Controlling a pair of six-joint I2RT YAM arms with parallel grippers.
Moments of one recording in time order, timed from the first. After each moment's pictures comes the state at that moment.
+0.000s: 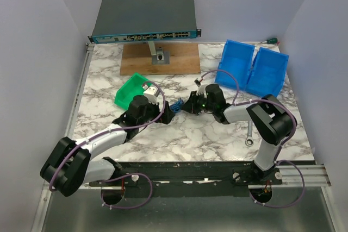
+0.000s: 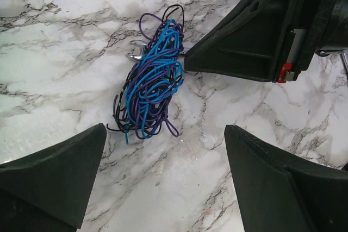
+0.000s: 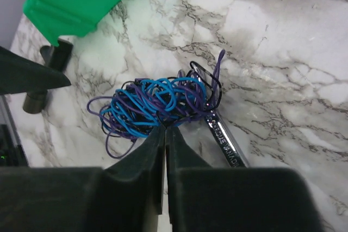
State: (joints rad) left arm -0.58 1.20 0.46 0.29 0.15 -0.39; right arm 0.58 1.81 0.73 0.62 -0.41 0.48
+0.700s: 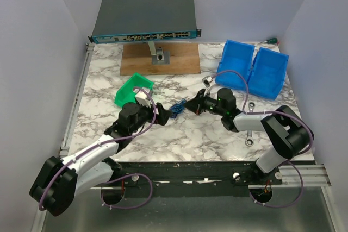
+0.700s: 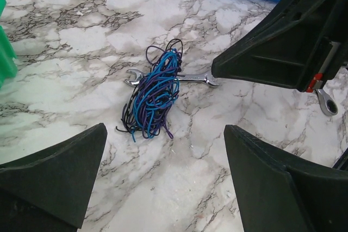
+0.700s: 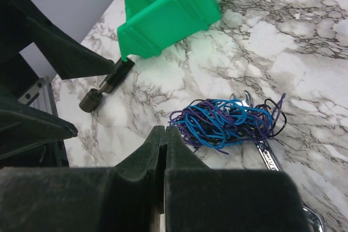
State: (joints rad) left arm -0.58 0.98 0.35 0.38 0.13 -0.38; right arm 0.58 1.61 0.57 0.85 -0.46 0.48
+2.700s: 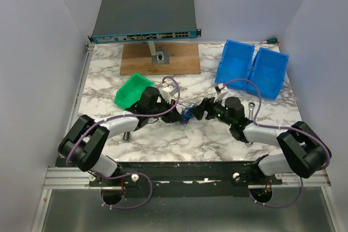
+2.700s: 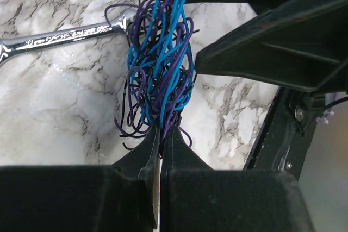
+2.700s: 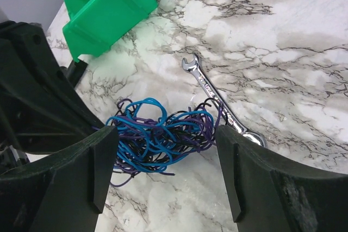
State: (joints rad) left arm -0.59 1.49 0.65 0.27 0.58 -0.37; right arm 0.58 1.38 0.40 0.72 -0.23 0.48
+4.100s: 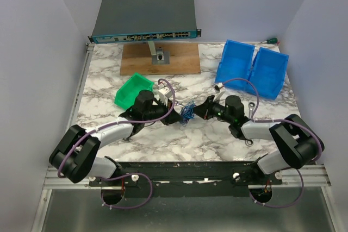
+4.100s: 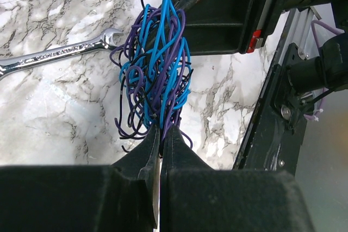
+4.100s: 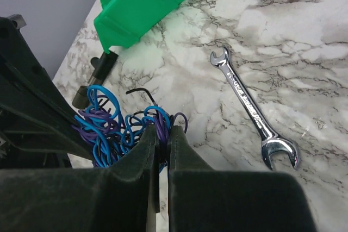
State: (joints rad) left arm -0.60 1.35 0.55 0.39 0.62 -0.37; right arm 0.53 1.48 0.41 0.84 -0.41 0.57
